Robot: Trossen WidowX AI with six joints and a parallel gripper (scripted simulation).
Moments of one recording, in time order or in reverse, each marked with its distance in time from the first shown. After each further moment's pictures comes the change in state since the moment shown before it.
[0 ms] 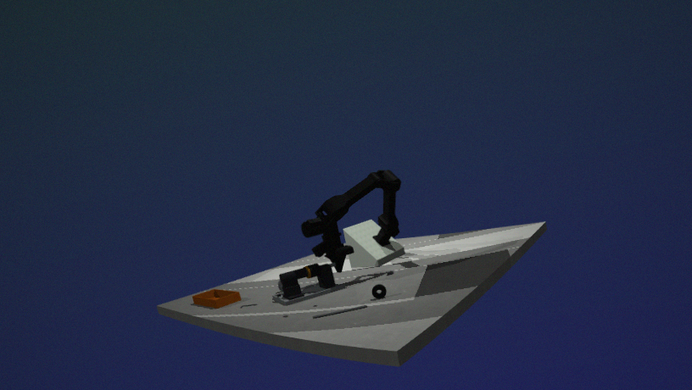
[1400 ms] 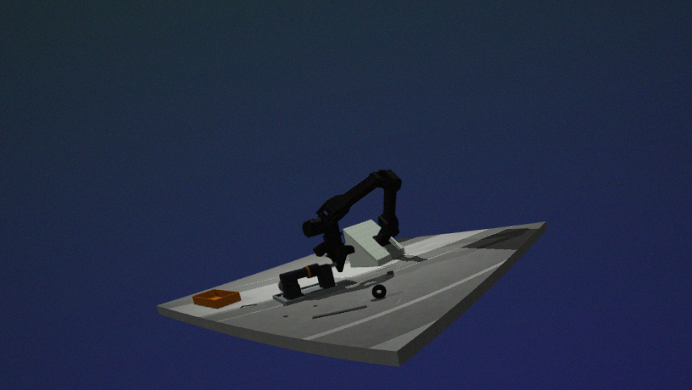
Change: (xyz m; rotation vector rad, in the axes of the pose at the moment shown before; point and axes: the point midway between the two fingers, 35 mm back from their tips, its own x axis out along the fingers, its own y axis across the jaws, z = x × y) arm 0.000 0.000 -0.004 0.000 0.000 0.000
